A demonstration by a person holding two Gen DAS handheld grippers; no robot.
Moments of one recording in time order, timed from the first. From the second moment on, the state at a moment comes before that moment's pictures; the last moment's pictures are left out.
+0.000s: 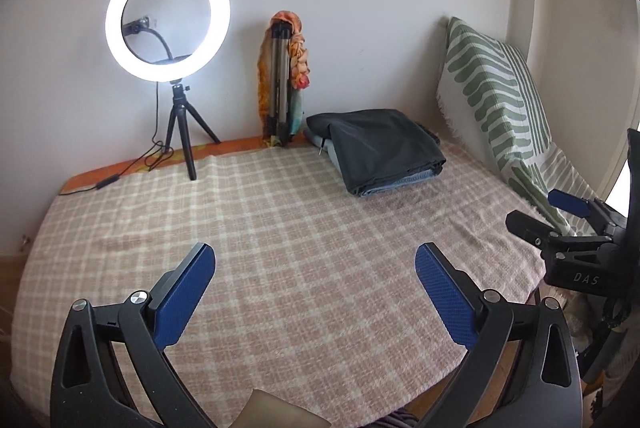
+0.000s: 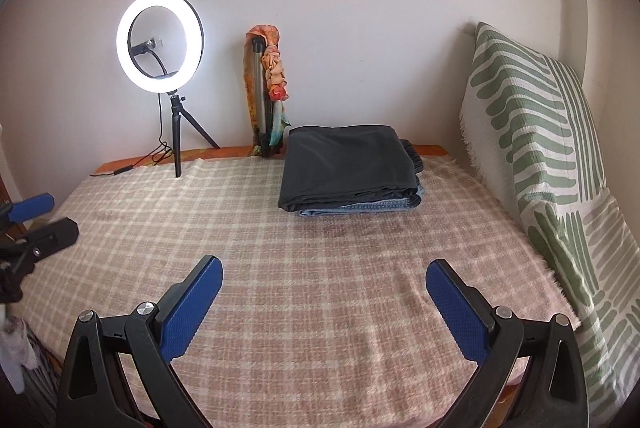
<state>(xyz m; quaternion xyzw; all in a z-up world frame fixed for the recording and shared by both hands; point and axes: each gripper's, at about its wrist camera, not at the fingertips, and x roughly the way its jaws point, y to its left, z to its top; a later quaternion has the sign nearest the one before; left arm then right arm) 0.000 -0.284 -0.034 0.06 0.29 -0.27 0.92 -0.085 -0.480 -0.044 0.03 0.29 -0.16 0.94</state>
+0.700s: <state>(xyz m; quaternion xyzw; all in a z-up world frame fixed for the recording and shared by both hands) 0.000 -0.273 -0.035 0.04 0.31 -0.26 0.91 -0.079 -0.471 -0.046 0.03 0.29 -0.17 0.94</state>
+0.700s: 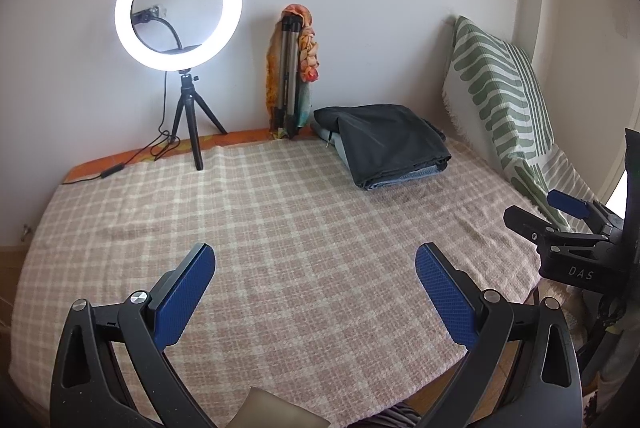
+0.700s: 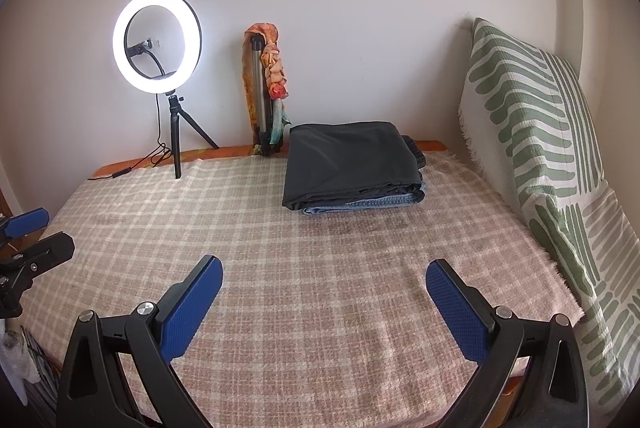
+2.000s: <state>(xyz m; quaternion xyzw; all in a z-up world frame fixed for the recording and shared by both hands) -0.003 -0.275 -0.032 0.05 0.30 -0.27 0.91 -0.080 -0.470 -0.051 0.04 0.30 -0.17 0.94</state>
